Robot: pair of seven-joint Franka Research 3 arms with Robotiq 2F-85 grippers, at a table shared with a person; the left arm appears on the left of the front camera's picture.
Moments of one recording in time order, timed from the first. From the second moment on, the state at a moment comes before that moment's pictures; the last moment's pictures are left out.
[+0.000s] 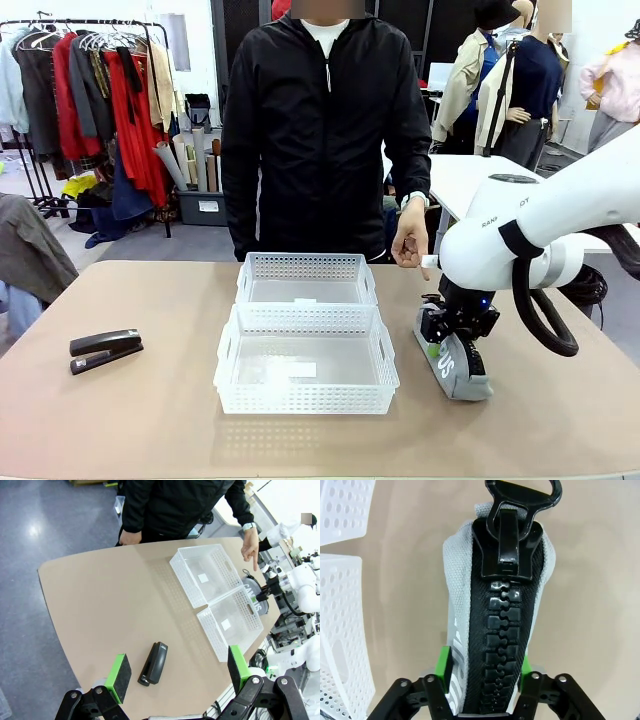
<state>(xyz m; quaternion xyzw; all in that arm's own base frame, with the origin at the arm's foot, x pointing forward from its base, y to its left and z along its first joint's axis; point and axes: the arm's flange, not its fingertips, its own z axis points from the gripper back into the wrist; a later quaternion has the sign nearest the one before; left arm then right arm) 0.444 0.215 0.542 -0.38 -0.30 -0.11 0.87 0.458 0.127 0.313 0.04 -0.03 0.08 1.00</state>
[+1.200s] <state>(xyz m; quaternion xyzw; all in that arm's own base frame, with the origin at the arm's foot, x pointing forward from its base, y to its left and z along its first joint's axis) 0.444 0.215 0.542 -0.38 -0.30 -0.11 0.87 0.458 0.125 0.314 0.04 -0.03 0.07 1.00</state>
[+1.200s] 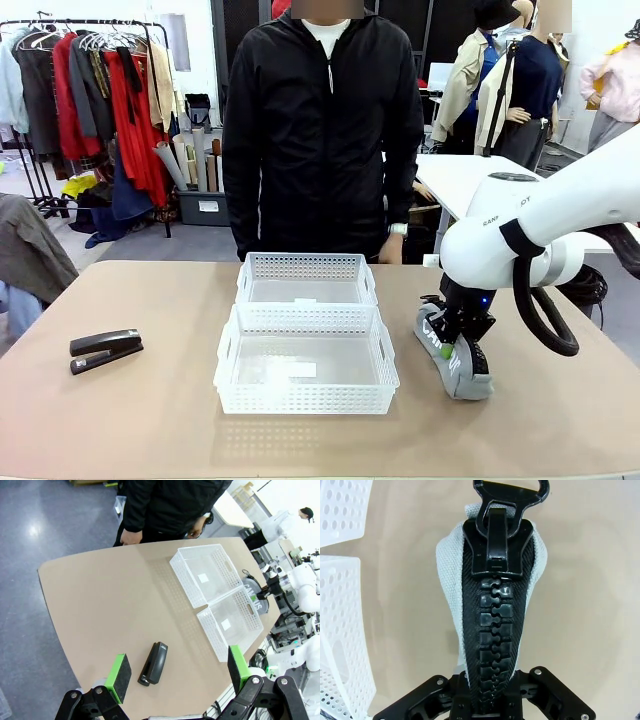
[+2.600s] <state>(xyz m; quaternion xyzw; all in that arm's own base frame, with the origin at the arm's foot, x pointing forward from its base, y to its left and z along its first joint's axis) 0.445 0.215 0.542 -0.38 -0.30 -0.11 0.87 0.446 0.048 0.516 0.01 -0.08 0.40 0.91</state>
